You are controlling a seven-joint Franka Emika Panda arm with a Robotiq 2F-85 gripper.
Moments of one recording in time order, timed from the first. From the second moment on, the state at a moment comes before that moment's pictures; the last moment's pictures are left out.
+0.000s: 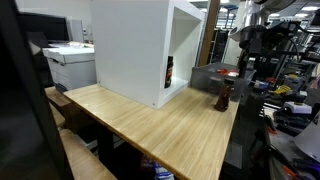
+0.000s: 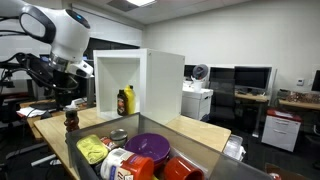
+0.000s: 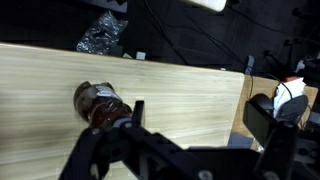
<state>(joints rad) 1.81 0.94 -2.20 -2.69 0.96 1.38 -1.12</state>
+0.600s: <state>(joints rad) 1.61 0.65 -2.01 -2.59 0.81 1.41 -1.21</state>
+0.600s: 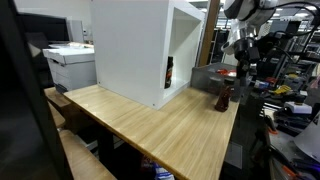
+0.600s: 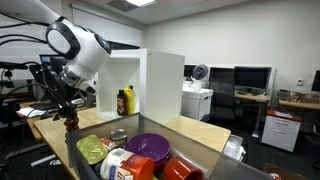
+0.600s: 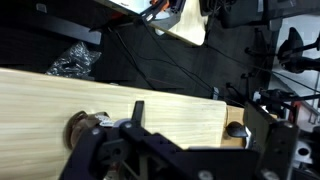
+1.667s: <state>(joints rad) 1.63 0.63 -2.00 -2.58 0.82 1.63 -1.21</state>
